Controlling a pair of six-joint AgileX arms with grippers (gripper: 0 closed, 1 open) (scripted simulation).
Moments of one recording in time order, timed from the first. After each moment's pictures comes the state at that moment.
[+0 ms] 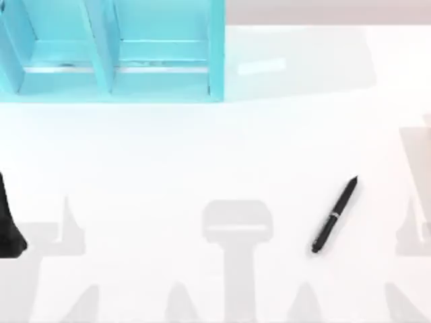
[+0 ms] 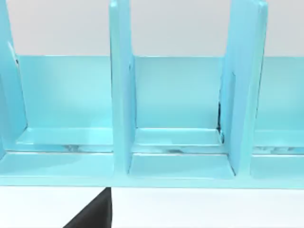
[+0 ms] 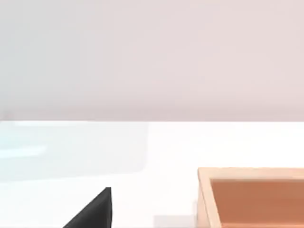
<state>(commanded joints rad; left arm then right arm) 0.00 0.00 0.00 0.00 0.00 0.00 0.00 0.00 0.00 0.00 0.00 0.00</state>
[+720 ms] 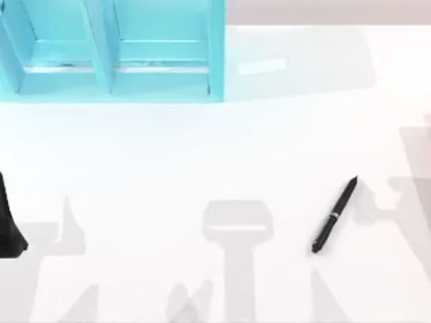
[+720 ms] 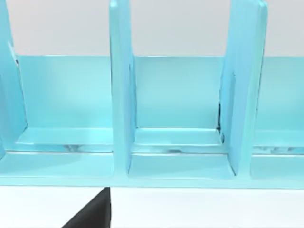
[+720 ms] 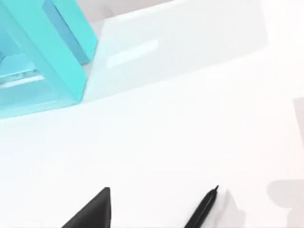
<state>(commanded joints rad) 0.00 0.00 0.00 0.00 0.00 0.00 0.27 0.57 0.50 -0.36 0.02 0.39</state>
